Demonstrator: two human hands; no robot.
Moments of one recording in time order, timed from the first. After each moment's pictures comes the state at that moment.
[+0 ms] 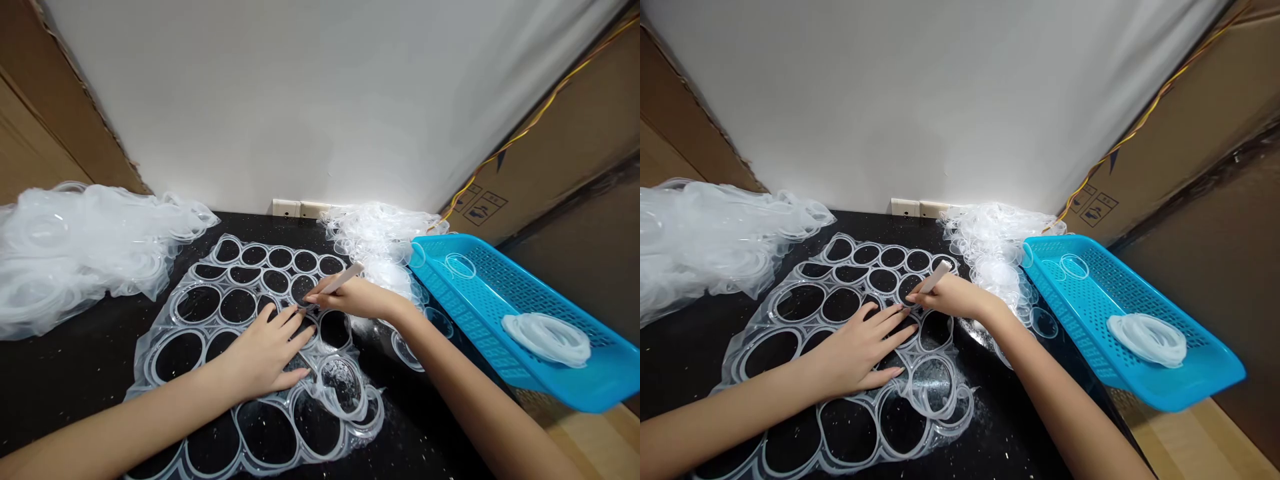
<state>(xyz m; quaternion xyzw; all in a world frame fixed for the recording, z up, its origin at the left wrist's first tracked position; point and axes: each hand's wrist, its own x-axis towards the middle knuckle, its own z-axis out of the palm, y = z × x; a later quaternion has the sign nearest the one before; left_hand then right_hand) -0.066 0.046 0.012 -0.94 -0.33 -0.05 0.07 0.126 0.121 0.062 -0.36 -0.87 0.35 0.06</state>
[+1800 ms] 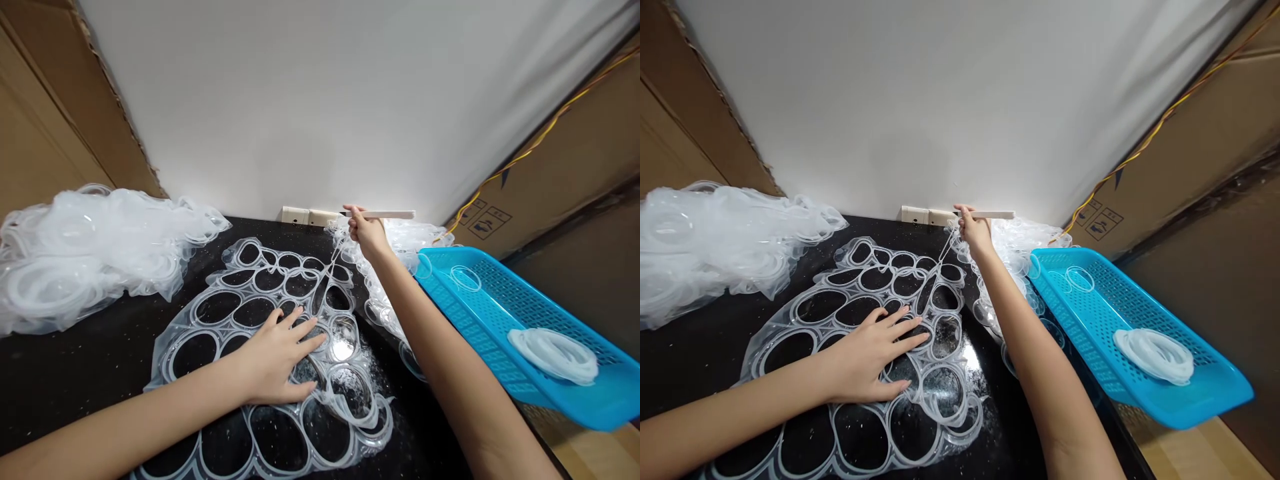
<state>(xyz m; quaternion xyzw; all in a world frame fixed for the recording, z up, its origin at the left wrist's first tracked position) -0.072 0.047 0.025 -0.93 -0.36 0.00 -0.13 0.120 0.229 0.068 -0.48 -0.57 0.40 0.54</state>
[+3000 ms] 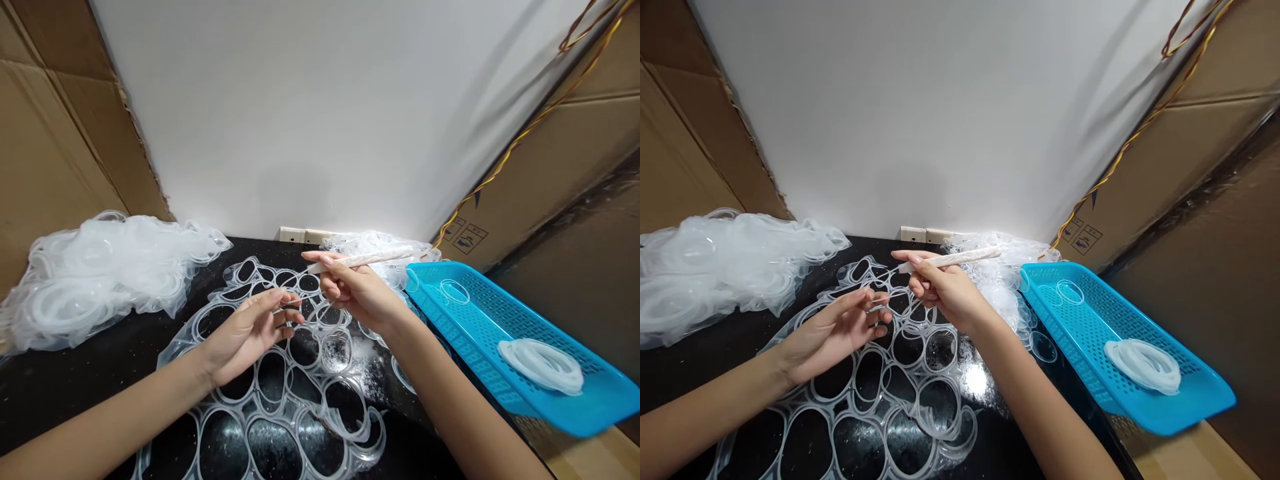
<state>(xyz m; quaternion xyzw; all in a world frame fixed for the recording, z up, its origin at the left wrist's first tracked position) -0.082 0.052 0.078 -0.33 -0.27 -0.47 -0.77 0.096 0.098 0.116 -0.28 -0.56 0.68 0.38</state>
